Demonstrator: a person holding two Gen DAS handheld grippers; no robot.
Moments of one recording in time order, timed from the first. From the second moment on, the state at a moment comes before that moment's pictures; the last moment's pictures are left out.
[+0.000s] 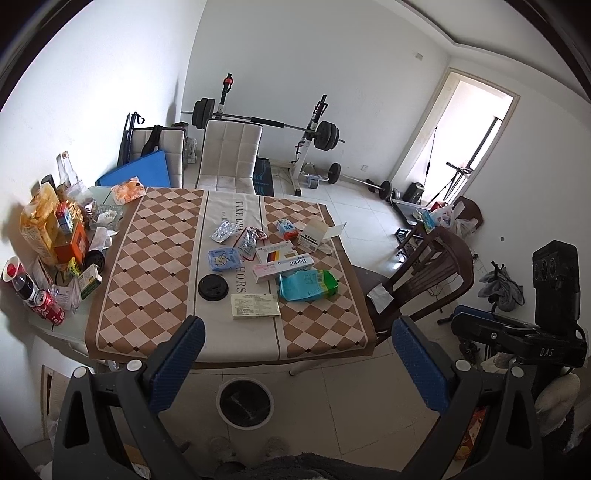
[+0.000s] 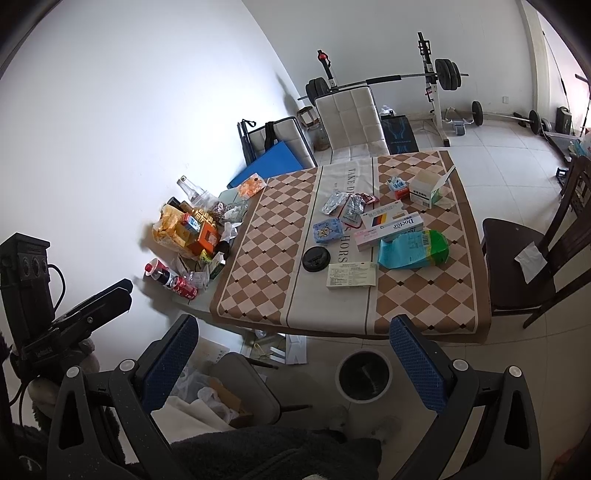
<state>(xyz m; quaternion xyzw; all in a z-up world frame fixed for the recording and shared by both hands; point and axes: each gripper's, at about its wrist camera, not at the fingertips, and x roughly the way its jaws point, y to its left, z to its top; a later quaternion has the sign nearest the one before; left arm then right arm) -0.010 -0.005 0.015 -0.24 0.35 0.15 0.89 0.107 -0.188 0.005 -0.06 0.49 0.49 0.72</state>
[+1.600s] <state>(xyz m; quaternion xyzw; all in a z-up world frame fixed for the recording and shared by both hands) -0.012 -0.009 0.014 -0.23 0.35 0.16 0.90 0.106 -0.183 0.007 -0.05 0.48 0.49 0.72</state>
